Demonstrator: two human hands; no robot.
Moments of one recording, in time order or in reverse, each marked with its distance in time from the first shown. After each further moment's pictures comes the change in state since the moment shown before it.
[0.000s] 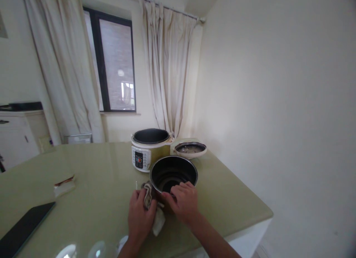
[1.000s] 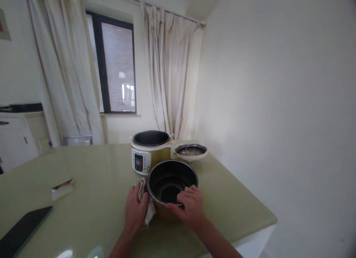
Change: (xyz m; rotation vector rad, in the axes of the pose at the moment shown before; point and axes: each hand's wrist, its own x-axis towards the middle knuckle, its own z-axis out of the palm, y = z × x) left_hand 0.038 -0.025 0.005 -0.079 -0.006 -0.095; right_hand -0.007 0.019 -0.007 0.099 0.163 -0.120
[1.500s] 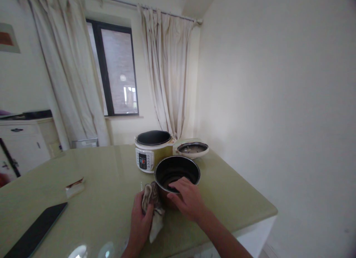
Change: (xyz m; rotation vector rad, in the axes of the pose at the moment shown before) left_hand -0.049 0.002 -0.016 -0.230 -0.034 0.001; right_hand 0.026 -0.013 -0.019 0.136 -0.361 0.143
